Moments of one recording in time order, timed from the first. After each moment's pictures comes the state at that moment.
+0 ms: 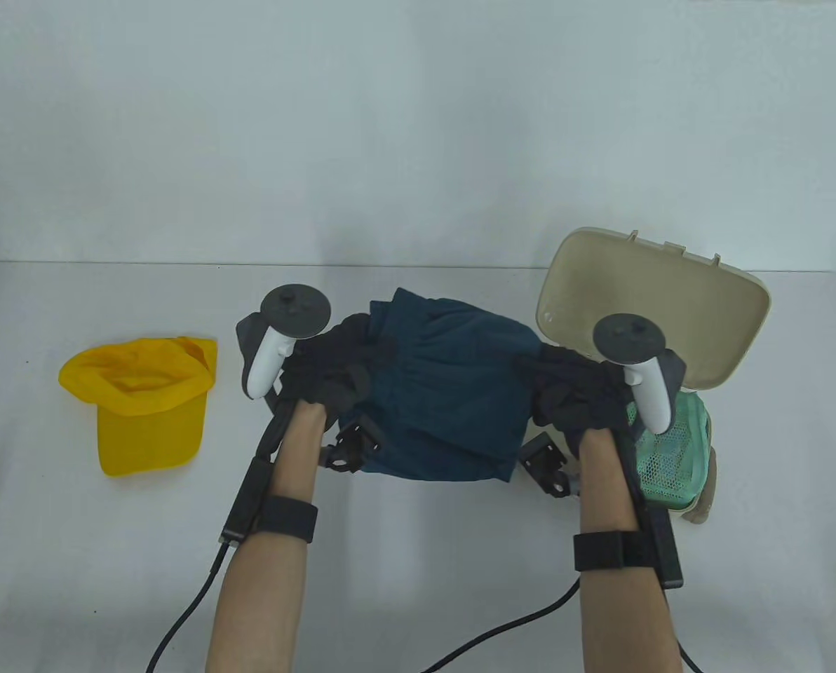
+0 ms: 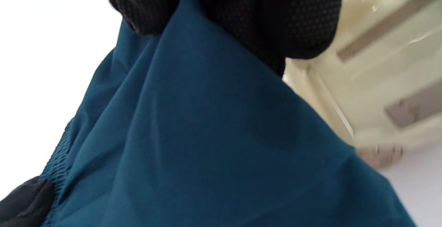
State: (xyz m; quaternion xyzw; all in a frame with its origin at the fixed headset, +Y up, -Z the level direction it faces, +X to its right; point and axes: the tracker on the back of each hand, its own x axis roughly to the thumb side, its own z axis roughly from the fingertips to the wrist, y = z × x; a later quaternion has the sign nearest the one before) left_hand -0.127 -0.568 -0.421 -0.13 -0.03 0.46 0.88; right_hand 0.203 -0.565 -0.397 -0.09 0.11 0.87 0.47
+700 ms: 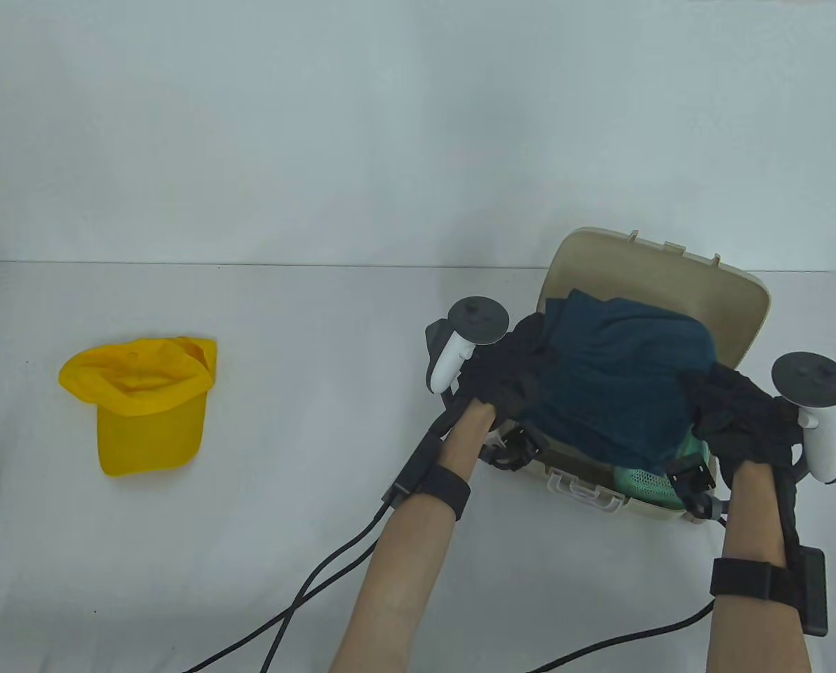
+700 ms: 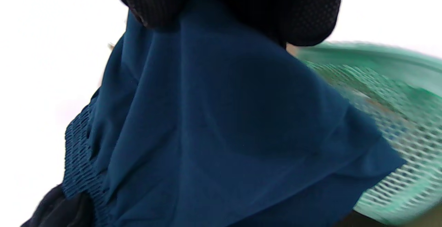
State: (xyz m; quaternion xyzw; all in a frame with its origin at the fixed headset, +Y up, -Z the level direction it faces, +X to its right) left_hand 0.053 -0.654 -0.468 -0.21 -0.11 0.48 0.84; right_hand 0.357 -0.604 -0.371 -0.21 0.05 0.87 0.45
